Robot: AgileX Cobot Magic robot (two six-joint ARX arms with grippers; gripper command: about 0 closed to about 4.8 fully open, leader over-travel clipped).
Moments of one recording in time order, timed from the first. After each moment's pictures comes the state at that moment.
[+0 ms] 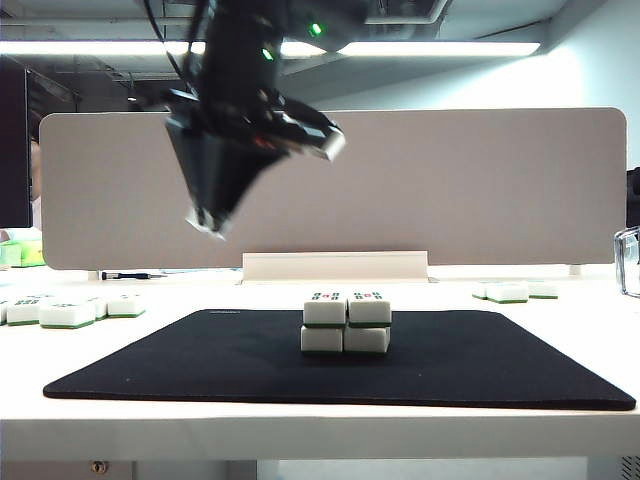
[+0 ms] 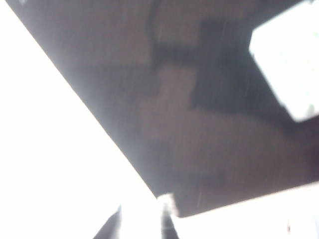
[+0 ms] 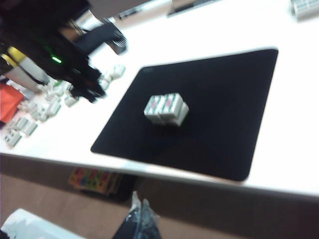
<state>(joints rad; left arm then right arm) -0.75 1.93 1.77 -1.35 -0.36 -0.03 0.02 0.01 0.72 -1.09 -0.53 0.34</state>
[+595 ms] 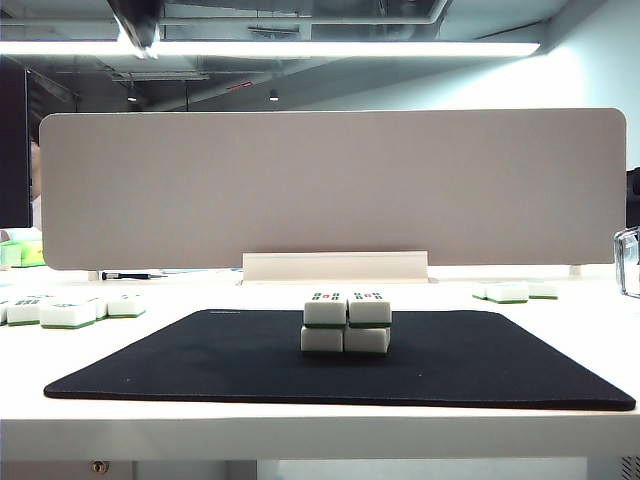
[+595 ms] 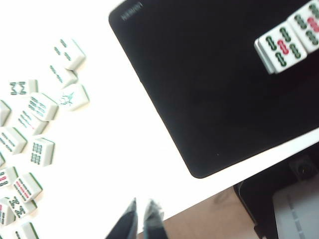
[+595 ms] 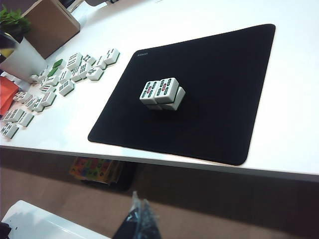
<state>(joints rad) -0.74 1.53 1.77 -1.43 -0.36 -0.03 0.02 0.01 0.72 -1.14 -0.53 0.34</state>
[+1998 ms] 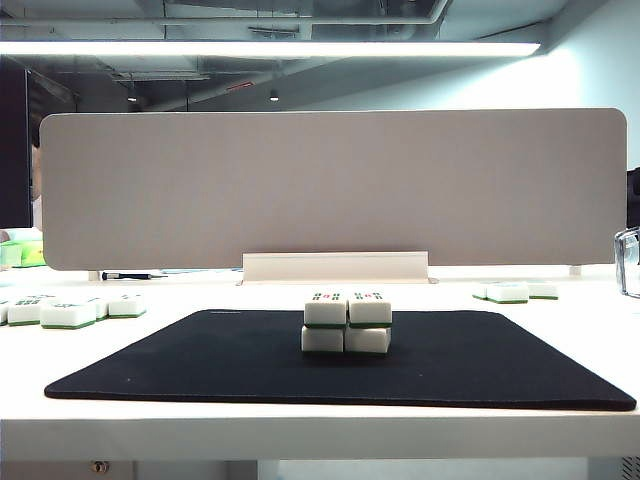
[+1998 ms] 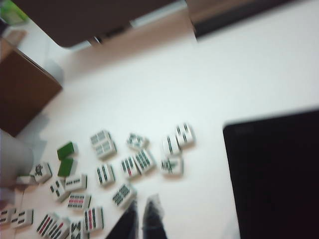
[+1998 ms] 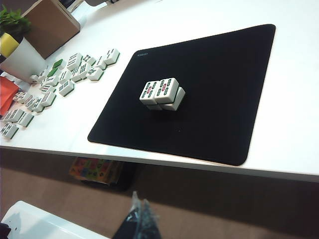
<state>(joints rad) -0.64 1.30 1.77 -1.17 -0.64 -0.08 0.02 0.01 0.72 -1.14 -0.53 0.34</state>
